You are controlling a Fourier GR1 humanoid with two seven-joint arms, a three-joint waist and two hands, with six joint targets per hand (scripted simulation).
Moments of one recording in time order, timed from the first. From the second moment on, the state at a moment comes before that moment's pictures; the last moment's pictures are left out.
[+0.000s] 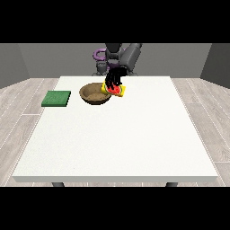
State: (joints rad) left arm -1.03 0.12 -0.44 -0.20 -1.21 0.82 0.18; right arm -0.32 -0.26 -0.16 -1.78 -0.34 0.12 0.24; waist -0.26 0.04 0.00
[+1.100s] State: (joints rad) left arm -0.97 0.11 -0.42 -0.42 -1.19 0.64 0.25; right arm -0.23 -0.25 -0.21 -1.64 -0.32 0.13 0.18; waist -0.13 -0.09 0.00
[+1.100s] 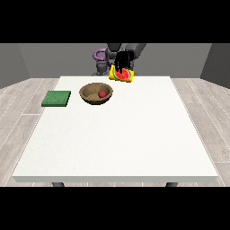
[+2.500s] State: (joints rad) left arm -0.65 0.23 0.34 -0.85 0.20 -0.04 -0.62; right arm -0.21 -0.12 -0.07 -1.97 -0.16 -0.06 0.21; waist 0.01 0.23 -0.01
